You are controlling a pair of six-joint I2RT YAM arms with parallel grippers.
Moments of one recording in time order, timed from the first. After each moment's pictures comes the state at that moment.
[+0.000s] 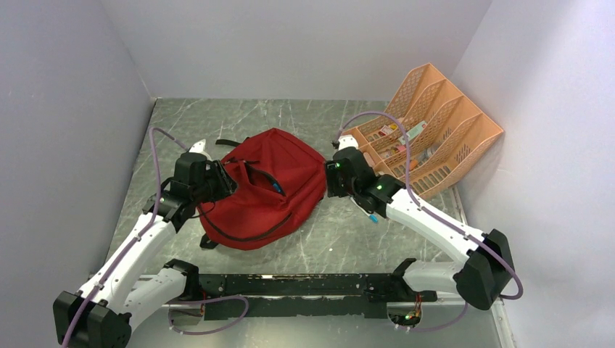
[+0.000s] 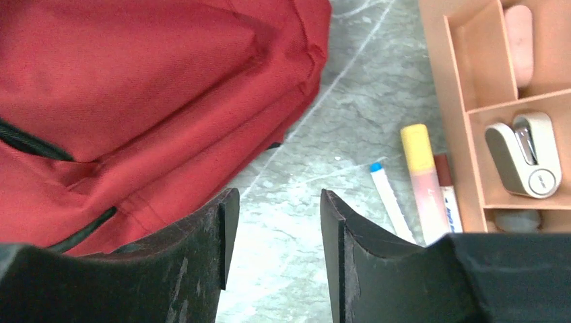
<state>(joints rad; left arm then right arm) -0.33 0.90 0.72 -0.47 0.00 -0.63 0.73 1.22 0.94 -0.45 0.26 0.33</state>
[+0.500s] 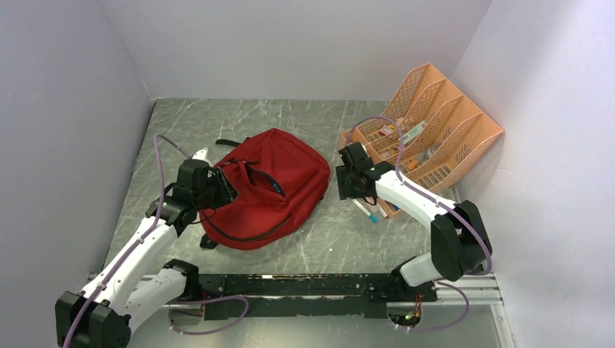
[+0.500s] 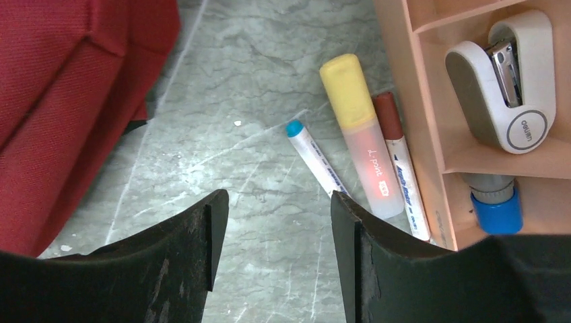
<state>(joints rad) -0.33 0.88 0.66 -0.46 0.02 -0.64 0.54 1.44 0.95 -0.59 0.23 0.32</state>
